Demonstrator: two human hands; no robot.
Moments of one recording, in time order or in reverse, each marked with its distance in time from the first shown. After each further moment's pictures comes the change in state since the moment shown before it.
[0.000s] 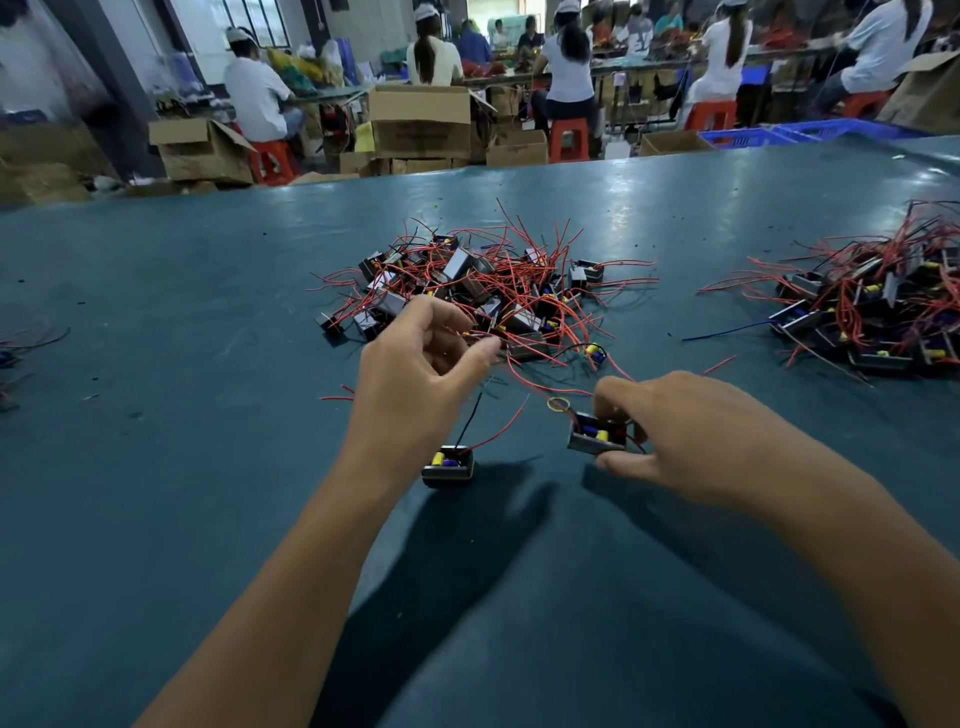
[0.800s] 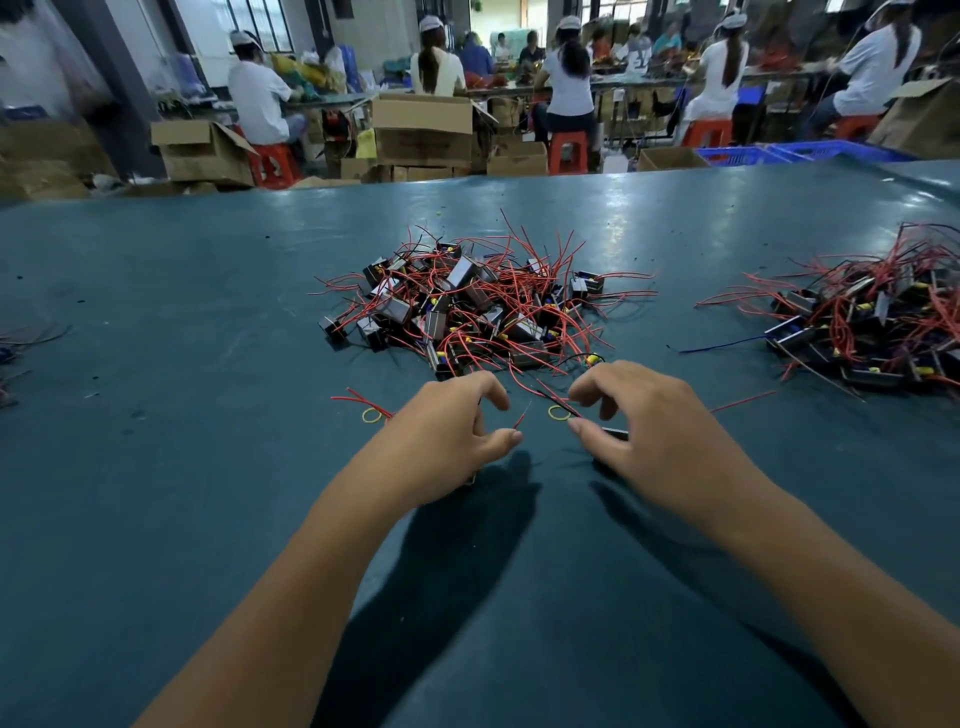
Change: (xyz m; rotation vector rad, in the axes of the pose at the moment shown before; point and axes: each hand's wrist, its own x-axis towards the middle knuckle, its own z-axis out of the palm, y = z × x) left_hand -0.002 -0.011 0.001 0.474 -0.563 -0.090; right_hand 0.010 -0.016 0.018 0.418 0.370 -0.014
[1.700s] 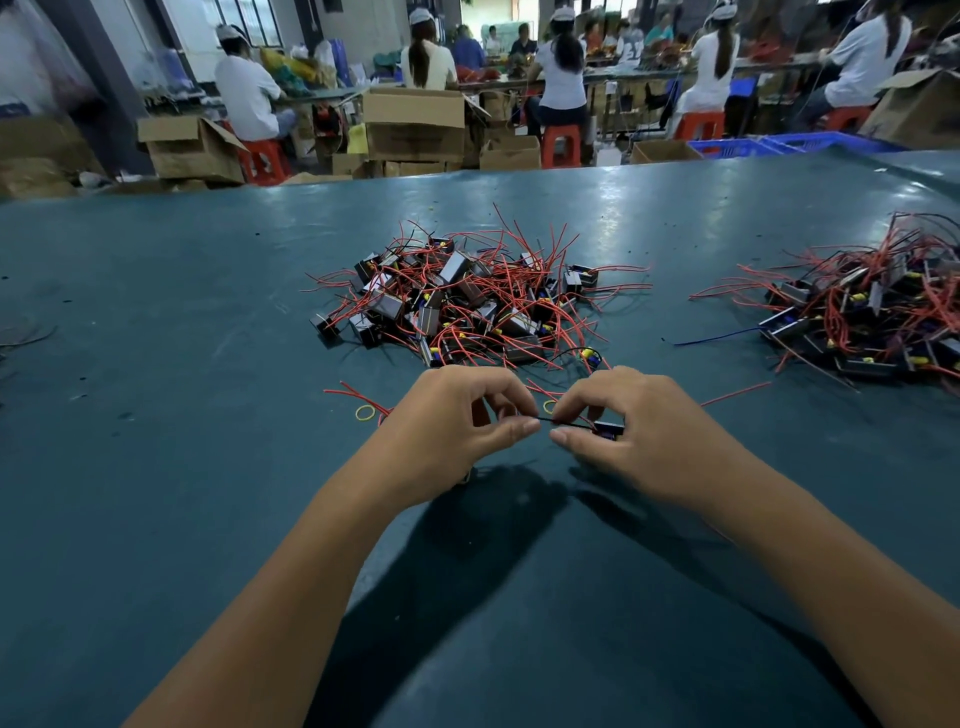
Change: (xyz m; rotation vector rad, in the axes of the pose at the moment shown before) left_hand -0.002 0.002 0.002 -0.246 0.091 0.233; right_hand 0.002 0.010 0.003 0.121 -0.126 -0.045
